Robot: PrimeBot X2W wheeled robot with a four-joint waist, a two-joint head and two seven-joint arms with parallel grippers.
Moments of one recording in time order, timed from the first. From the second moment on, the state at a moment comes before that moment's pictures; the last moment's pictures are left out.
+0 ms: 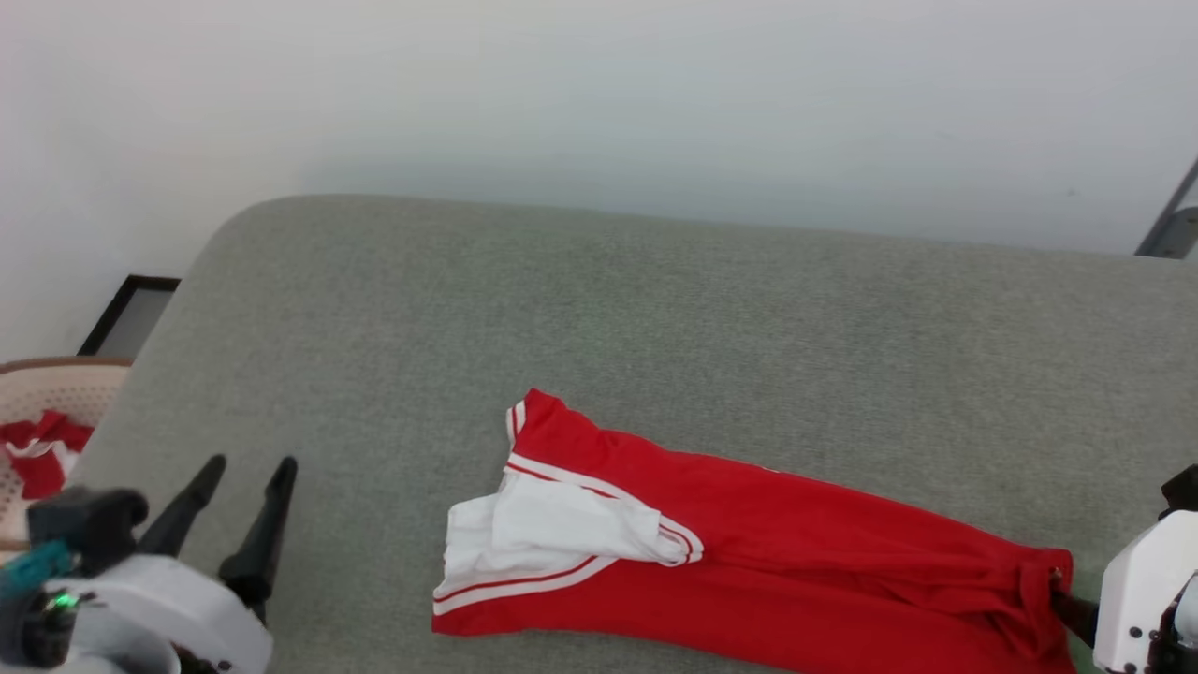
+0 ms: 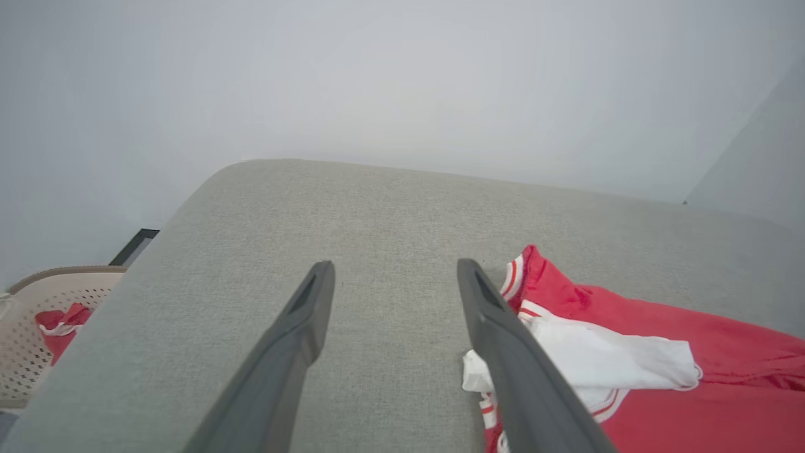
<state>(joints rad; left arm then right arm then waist) -0.24 0.94 -0.69 -0.03 -1.15 0.27 -0.26 -0.15 -0.22 -0.23 0.19 0.34 0.13 0.96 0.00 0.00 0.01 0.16</state>
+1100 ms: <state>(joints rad) 0.16 0.48 -0.02 0.01 -0.63 -0.02 -0.26 -0.33 -0.28 -0.23 0.59 0.30 0.13 0.91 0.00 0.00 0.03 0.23</state>
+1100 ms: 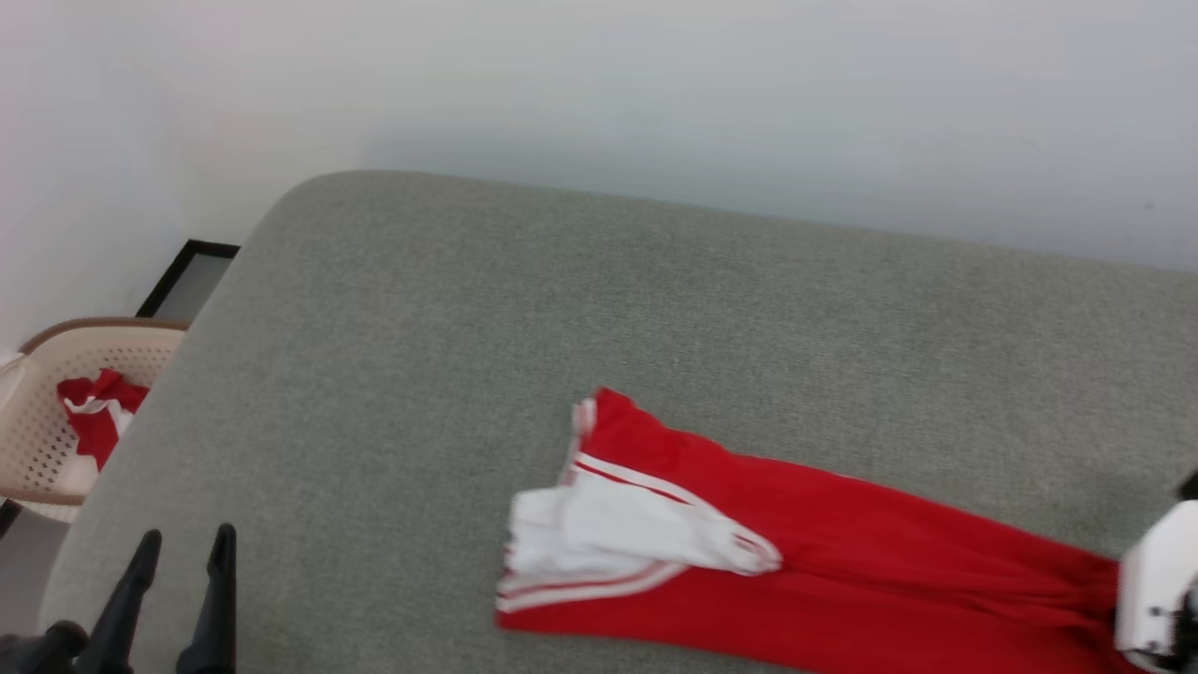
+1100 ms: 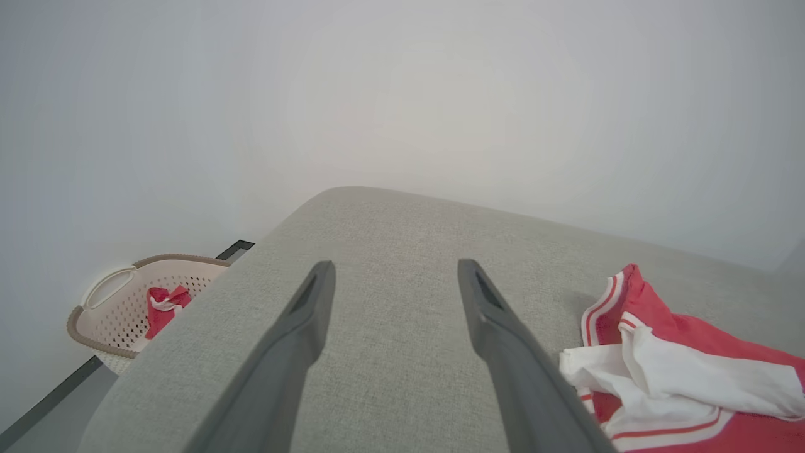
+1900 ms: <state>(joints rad) 0.19 0.38 0.06 0.06 -0.56 -0.10 -0.26 -0.33 -0.30 -0.10 0.36 0.39 0.13 0.99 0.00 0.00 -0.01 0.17</state>
